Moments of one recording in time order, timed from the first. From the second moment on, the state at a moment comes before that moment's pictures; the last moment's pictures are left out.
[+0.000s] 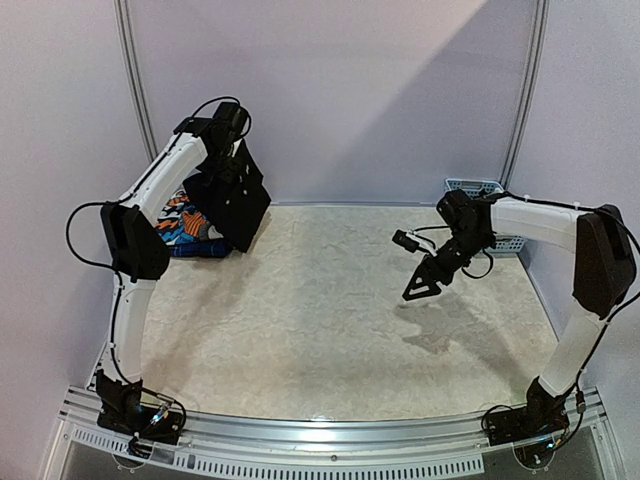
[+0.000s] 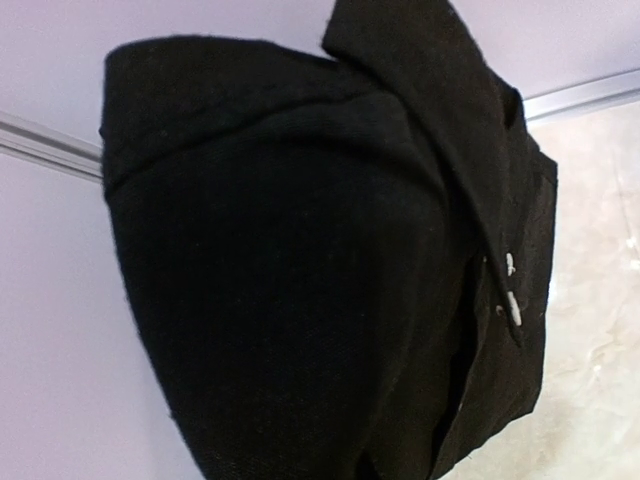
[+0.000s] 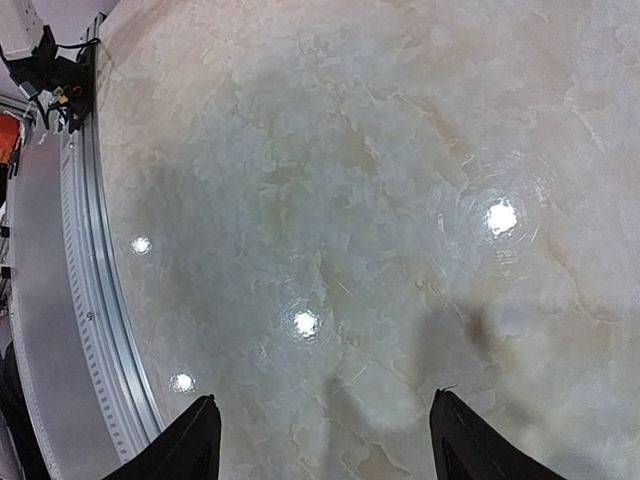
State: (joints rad) left arm -0.36 2.38 2.64 -1.17 -0.63 0.14; right arm 0.40 1.76 1.30 -0.89 -0.67 -0.48
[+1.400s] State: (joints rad) left arm -0.02 2.54 2.57 -0.81 -0.56 0.43; right arm 0.40 1.93 1.32 -0.93 -0.65 -0.50
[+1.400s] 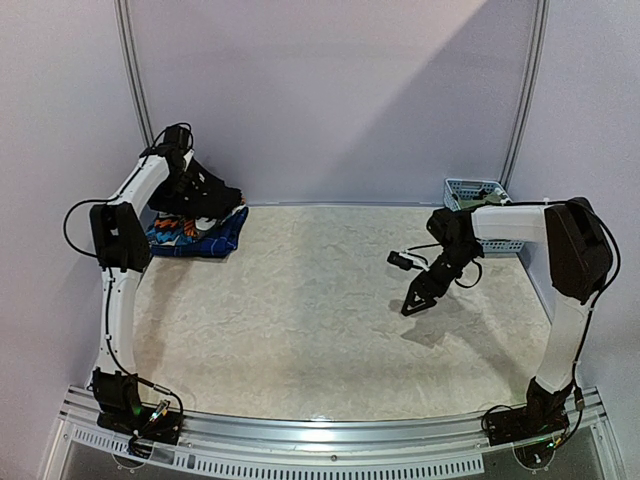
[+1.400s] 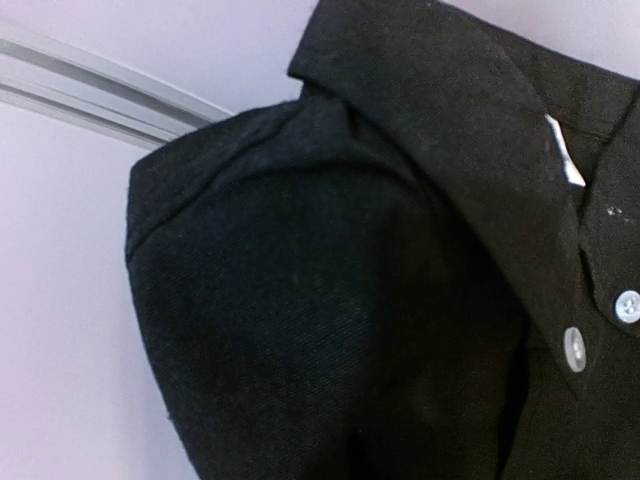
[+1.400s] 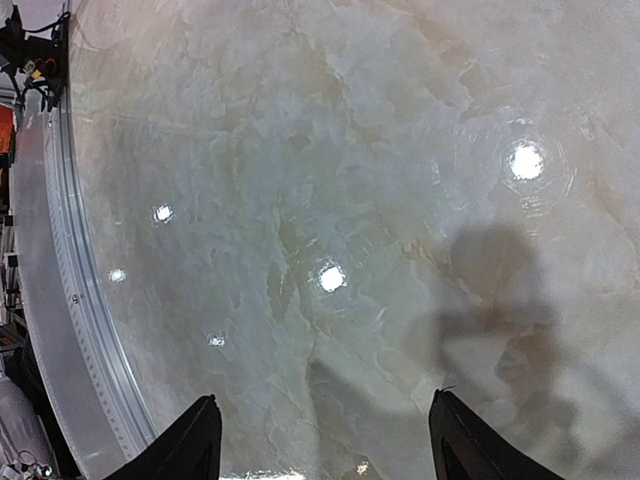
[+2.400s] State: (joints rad) left arm -0.28 2.09 2.27 -0.55 -0.83 0.47; right arm 0.23 1.72 1.46 -0.92 -0.63 -0.44
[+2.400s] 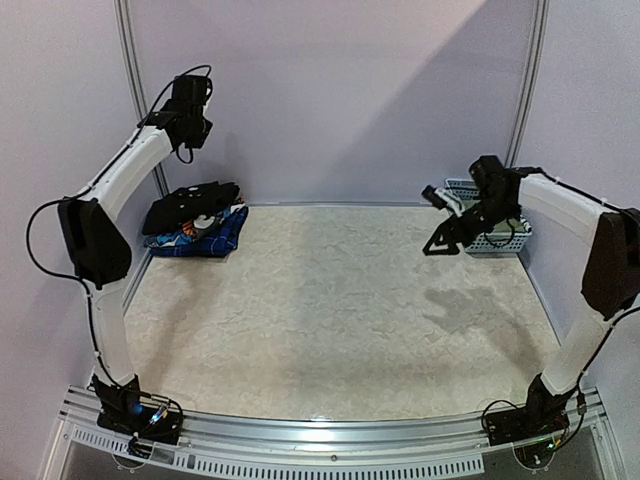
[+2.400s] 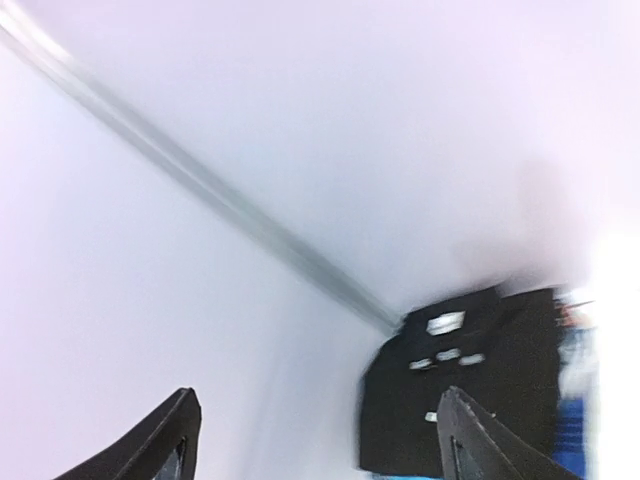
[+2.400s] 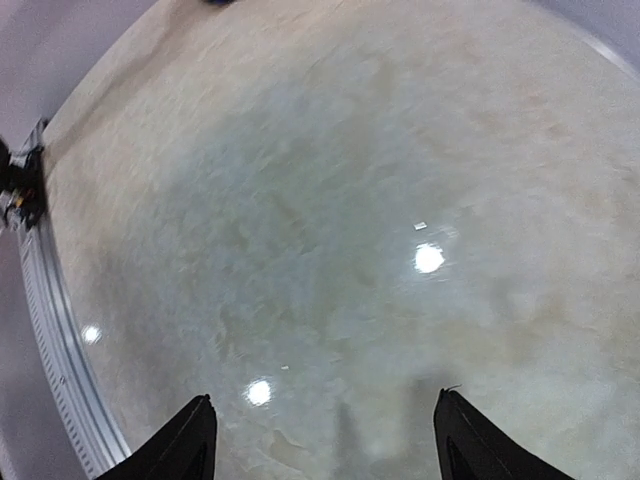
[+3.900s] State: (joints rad) left arm -1.07 1.81 1.42 -0.67 -0.51 -0.27; right arm -0.12 2.21 1.88 -0.77 -0.35 -0.25
